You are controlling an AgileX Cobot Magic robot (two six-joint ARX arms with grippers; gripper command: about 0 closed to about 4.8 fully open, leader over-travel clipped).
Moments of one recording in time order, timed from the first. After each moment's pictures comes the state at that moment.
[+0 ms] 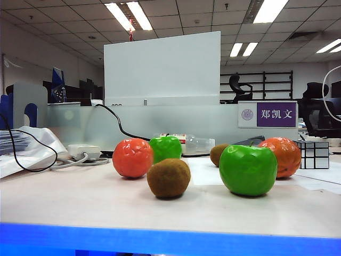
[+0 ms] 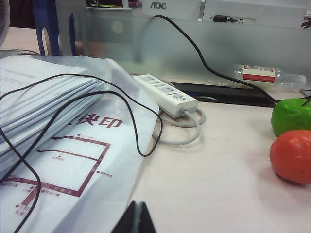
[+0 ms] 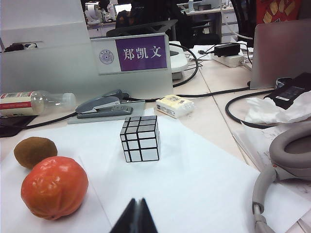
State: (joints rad) left arm 0.02 0.00 0.01 -0.04 0.07 -0.02; right arm -0.08 0.00 0.01 0.01 0.03 0.12
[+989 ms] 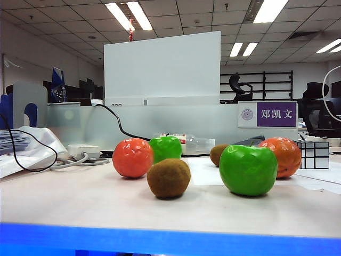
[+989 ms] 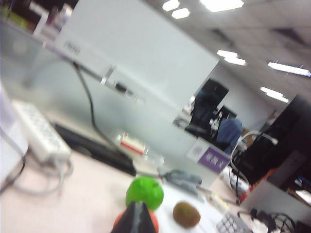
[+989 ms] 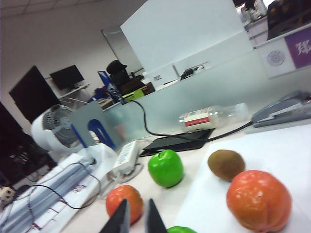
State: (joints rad) left arm 0.01 0.00 0.03 0.22 0.31 -0.65; right arm -0.08 0.00 0.01 0.23 -0.50 0.62
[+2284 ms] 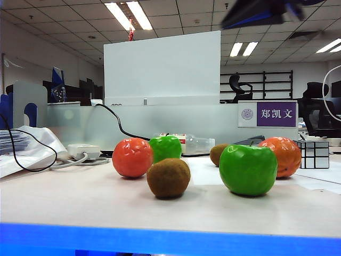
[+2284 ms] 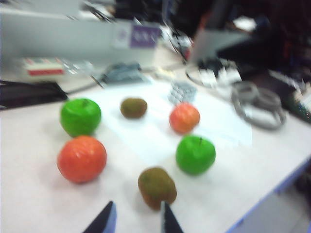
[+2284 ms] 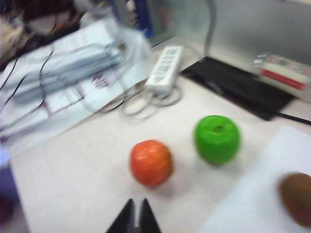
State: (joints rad) left arm 0.01 0.47 0.46 -0.18 0.84 -0.03; right arm 0.40 1.17 0.92 -0.08 -0.44 0.02
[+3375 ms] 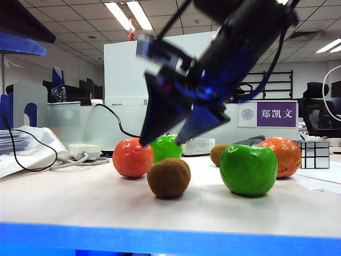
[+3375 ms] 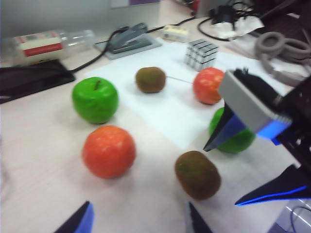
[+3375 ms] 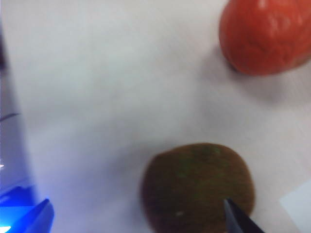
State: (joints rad) left arm -0.06 0.90 0.62 -0.13 0.77 0.23; right arm 0.73 1.56 0.94 -0.21 -0.21 -0.18
